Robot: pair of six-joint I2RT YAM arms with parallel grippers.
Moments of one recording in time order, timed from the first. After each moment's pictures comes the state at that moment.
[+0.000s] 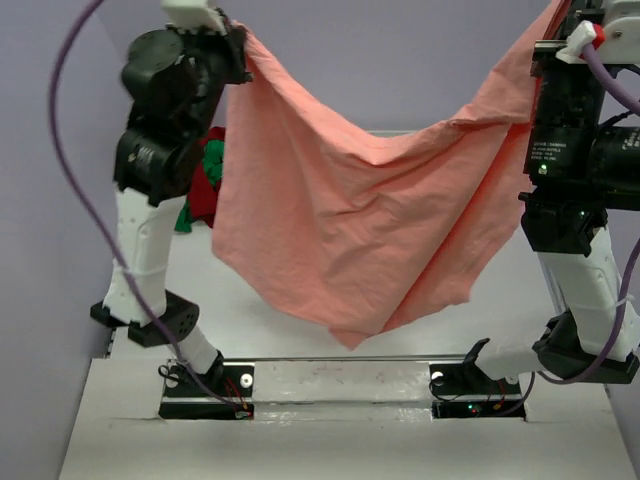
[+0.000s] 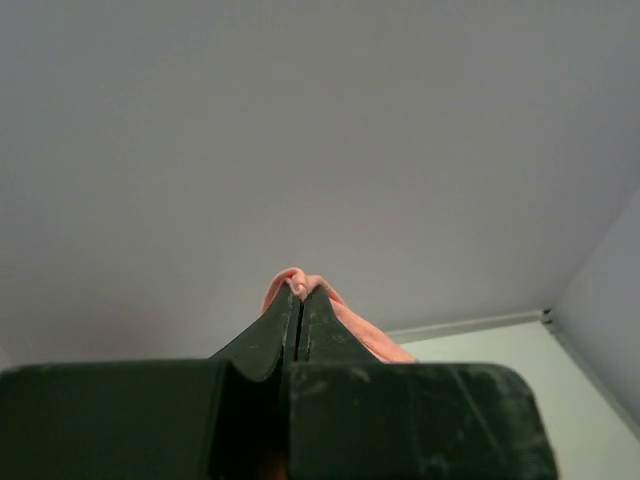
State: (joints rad) left arm -0.47 1.56 2.47 -0.64 -0.23 -0.07; right arm 0.89 1.39 2.19 0.31 0.64 -1.09
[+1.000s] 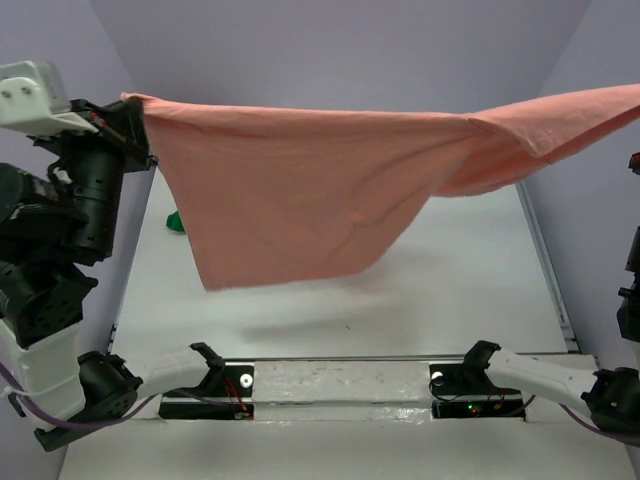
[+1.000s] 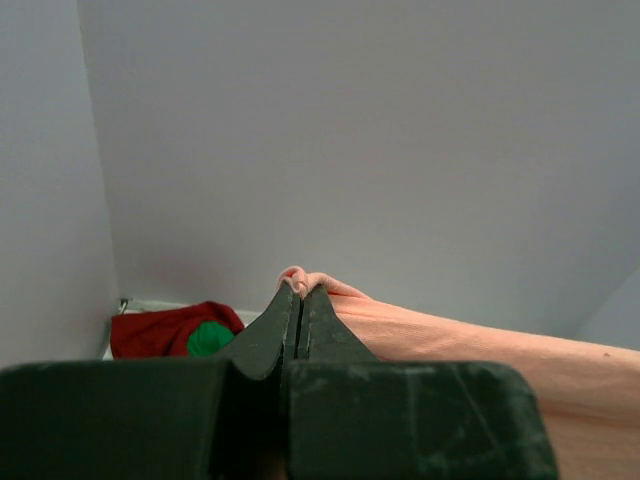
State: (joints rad) left arm -0.73 1.13 2.20 -0.72 -0.68 -0.02; right arm 0.82 0.91 1.78 0.17 0.82 -0.97
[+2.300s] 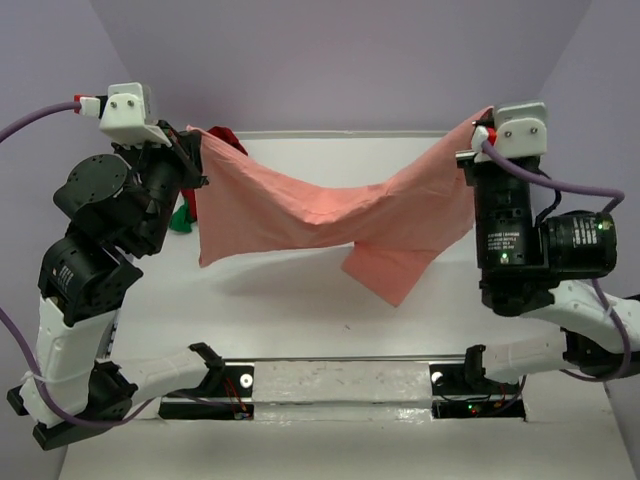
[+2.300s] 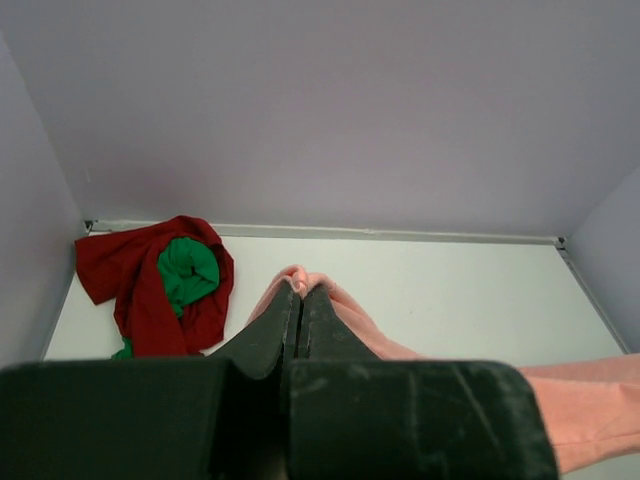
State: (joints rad) left arm -0.73 1.05 1.88 -0.76 -0.61 -0.15; right arm 1.31 1.16 1.63 0.63 1.17 -1.42
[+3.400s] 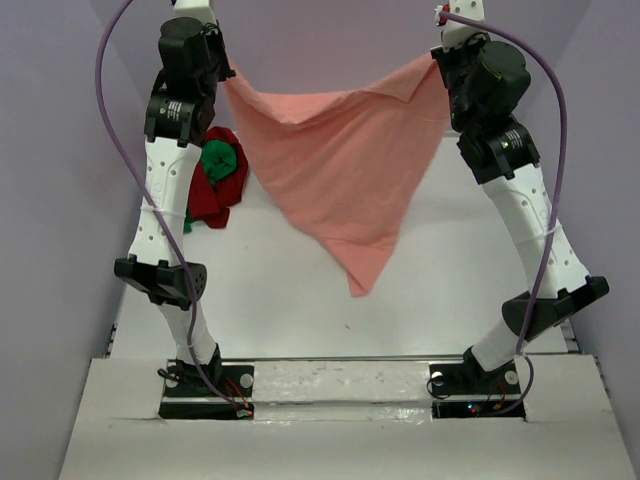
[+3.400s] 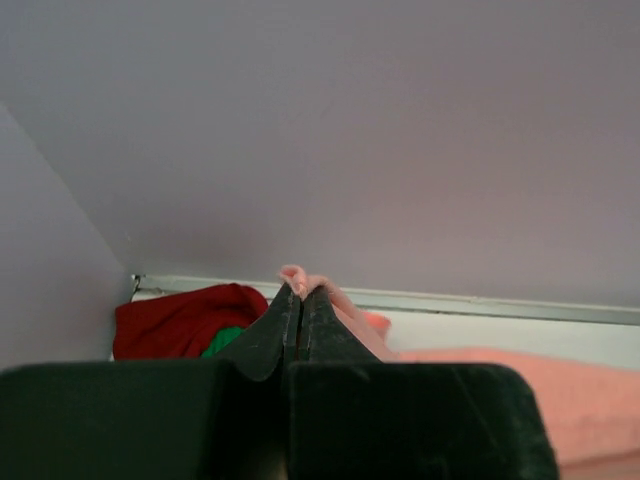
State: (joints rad) left arm -0.24 1.85 2.45 -0.61 -0.26 -0.08; right arm 0.44 1.61 2.09 -0.21 0.48 -0.55
